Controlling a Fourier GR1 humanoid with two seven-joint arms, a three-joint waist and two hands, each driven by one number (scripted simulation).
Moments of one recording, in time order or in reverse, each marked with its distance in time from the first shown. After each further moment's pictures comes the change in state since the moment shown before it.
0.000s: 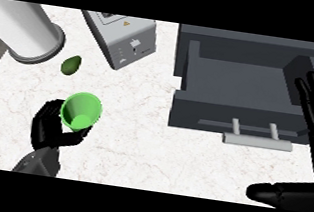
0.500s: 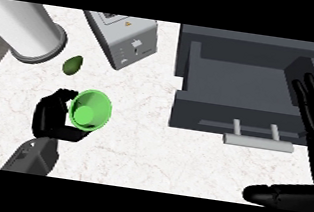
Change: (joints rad) left arm -0.004 0.033 -0.103 -0.149 -0.042 -0.134 0.070; right arm 0.009 0.009 0.018 -0.016 0.018 -0.014 0.019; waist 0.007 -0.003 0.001
